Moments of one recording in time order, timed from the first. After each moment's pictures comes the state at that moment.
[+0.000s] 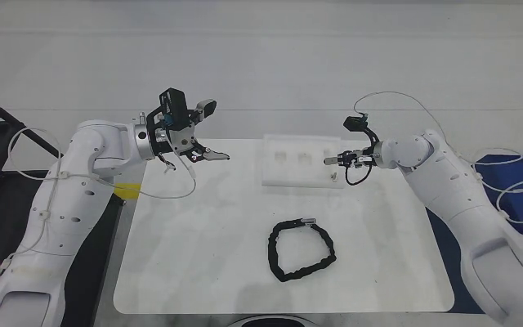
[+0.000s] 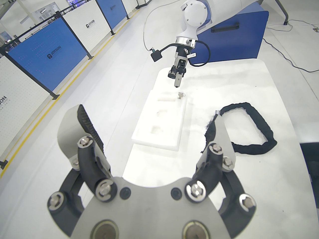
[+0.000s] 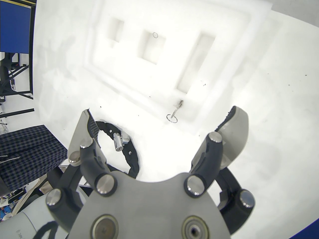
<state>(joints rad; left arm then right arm) 0.92 -0.78 -1.21 -1.57 0.94 -1.01 -0.08 -0.46 -1.17 0.61 -0.67 -0.14 -0.38 0.92</state>
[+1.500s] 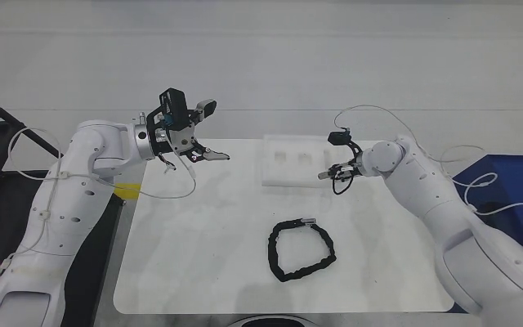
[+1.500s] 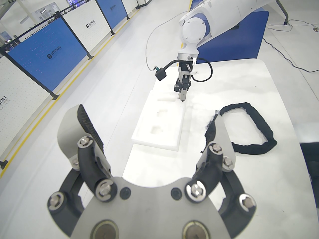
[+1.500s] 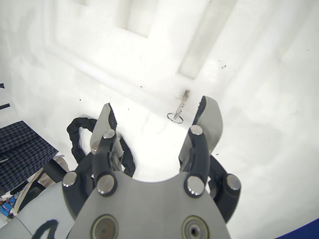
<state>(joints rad) 0.92 -0.78 -1.21 -1.57 0.94 -1.01 -0.08 -0.43 -1.32 0.52 -0.48 -0.24 -0.34 0.95</state>
